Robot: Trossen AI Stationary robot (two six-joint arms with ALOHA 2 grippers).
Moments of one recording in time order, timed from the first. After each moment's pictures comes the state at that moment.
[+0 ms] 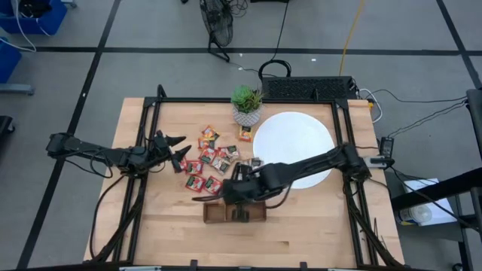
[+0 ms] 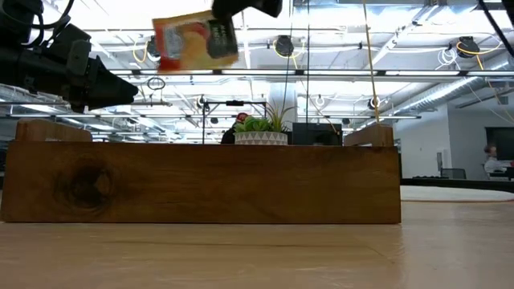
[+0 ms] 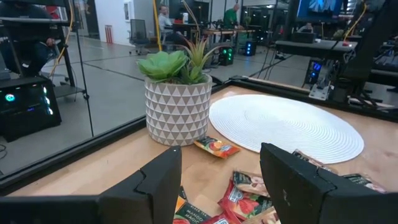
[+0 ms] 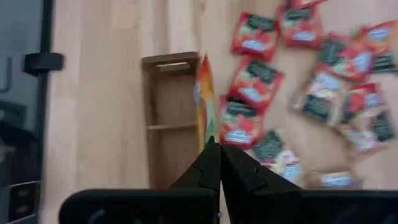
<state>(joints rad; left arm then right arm) -0.17 0.36 0.01 0.27 -0.71 -0.13 0.31 2.12 2.13 -1.07 0.13 0.35</state>
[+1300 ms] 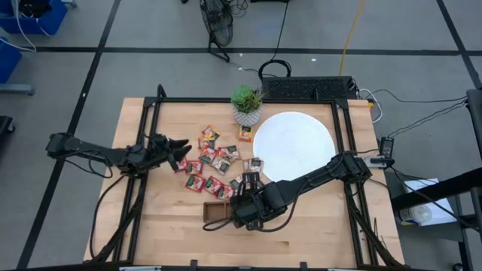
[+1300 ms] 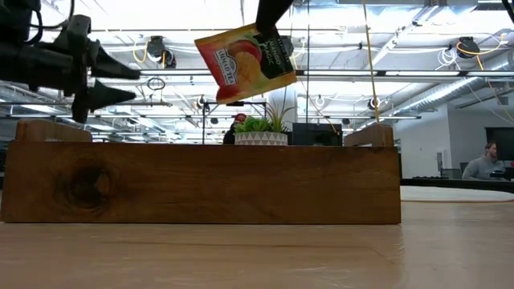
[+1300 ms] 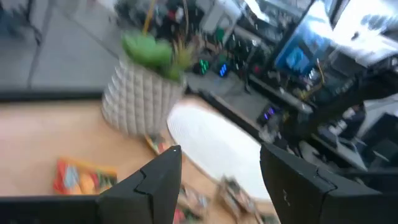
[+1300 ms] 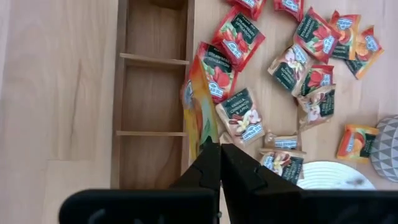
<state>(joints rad) -0.17 0.37 0.01 0.32 -0.62 -0.58 0.42 2.15 2.15 -1.27 0.37 0.25</state>
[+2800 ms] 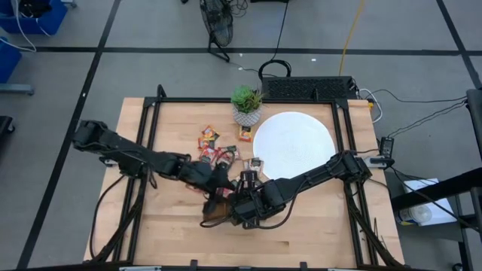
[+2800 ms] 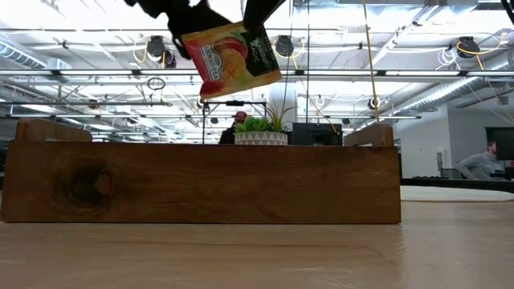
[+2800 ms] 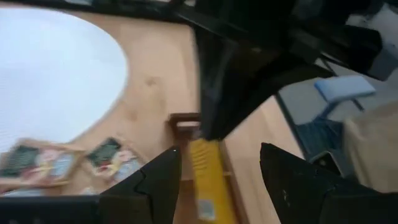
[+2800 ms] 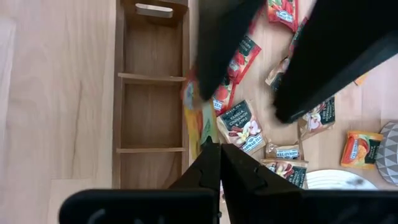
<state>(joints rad) -0.27 1.46 0.93 0.02 0.09 -0.25 0.41 2.15 2.15 -1.22 0.36 0.25</state>
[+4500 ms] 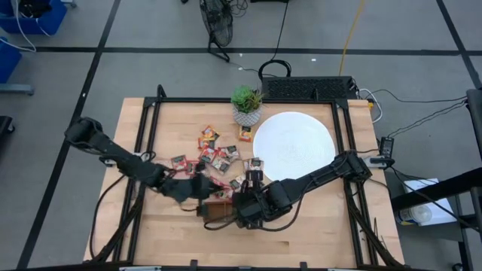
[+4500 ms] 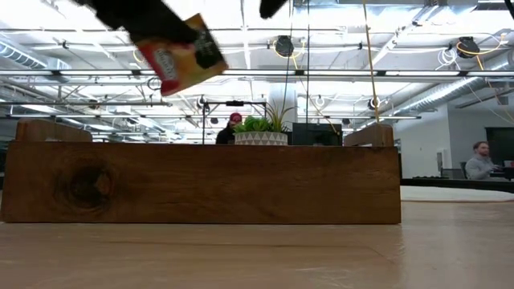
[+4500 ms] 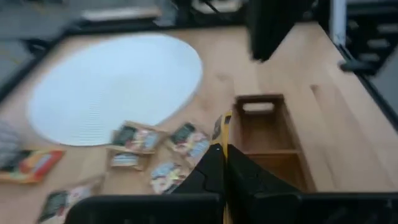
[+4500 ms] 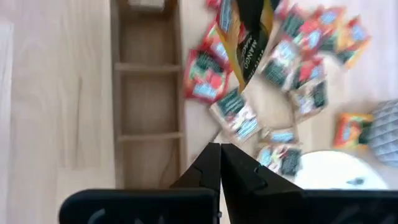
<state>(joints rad) -0.50 1.31 0.72 0.12 -0.53 -0.20 0.44 2.12 2.15 -1.27 0.41 0.33</state>
